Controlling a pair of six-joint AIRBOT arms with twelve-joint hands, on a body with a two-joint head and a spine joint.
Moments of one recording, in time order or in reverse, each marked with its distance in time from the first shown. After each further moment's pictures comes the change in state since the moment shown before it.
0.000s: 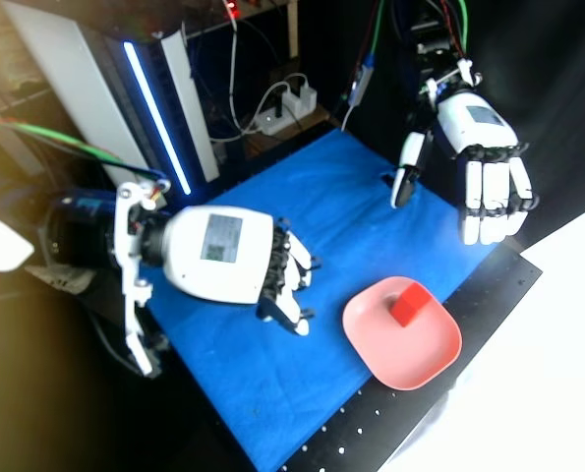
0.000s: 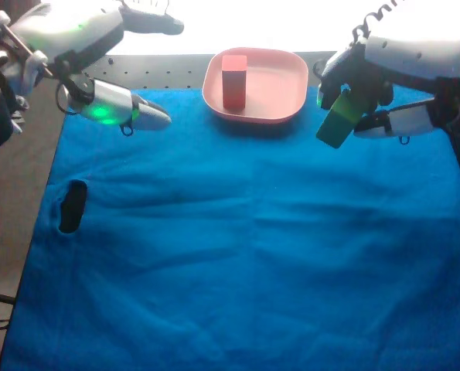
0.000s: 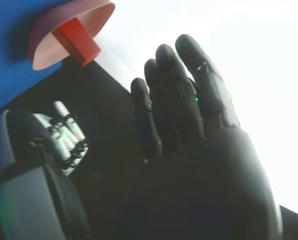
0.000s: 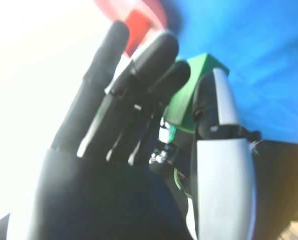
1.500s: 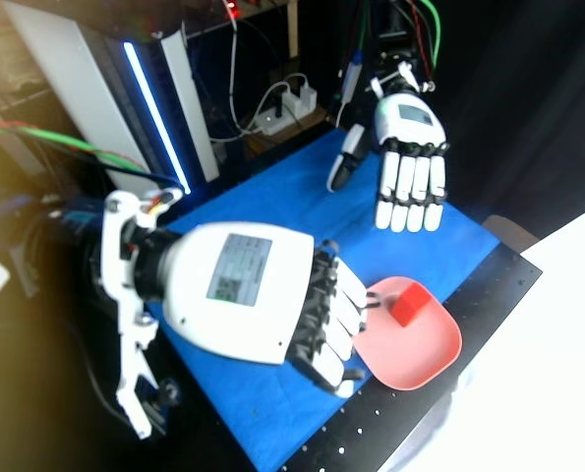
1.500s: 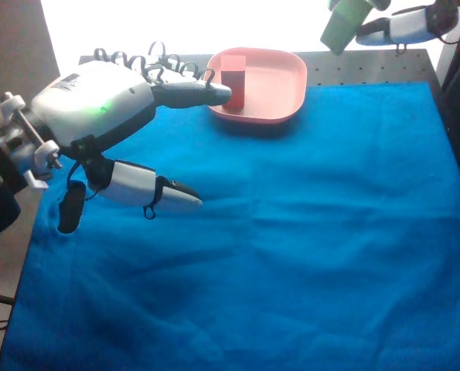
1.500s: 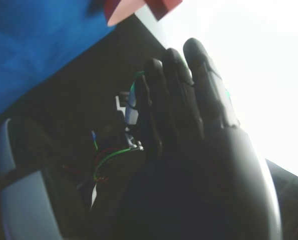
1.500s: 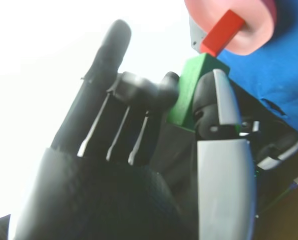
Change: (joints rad) left arm 0.171 0.053 -0.196 0.072 -0.234 0.000; right arm 0.145 -0.122 0.227 0.047 -0.032 -0.002
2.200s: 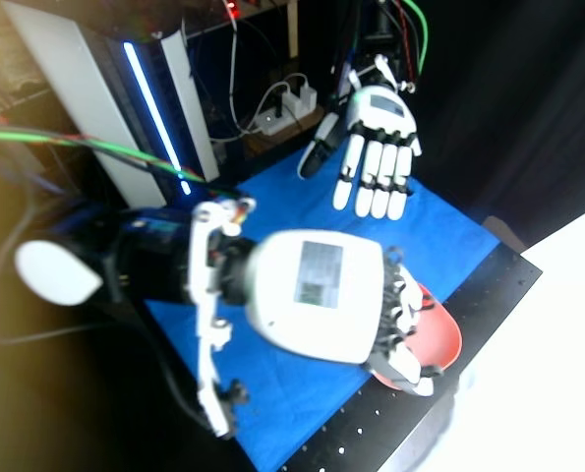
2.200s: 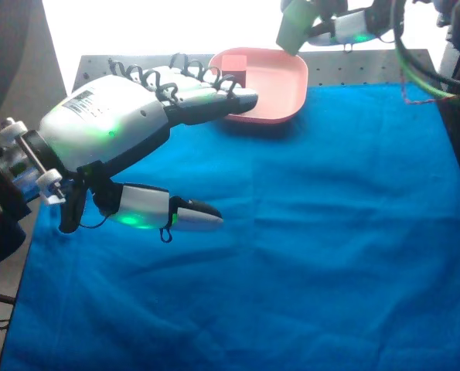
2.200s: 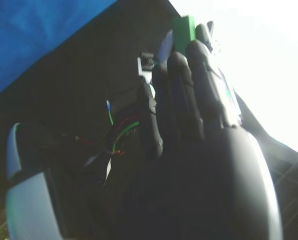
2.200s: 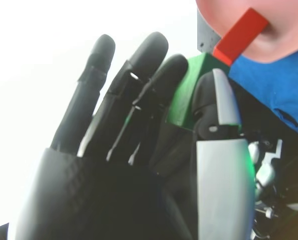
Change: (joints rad) left arm 0.034 0.010 -0.068 0.041 -0.113 0.004; right arm 0.013 -0.164 0.140 -0.018 -0.012 0.000
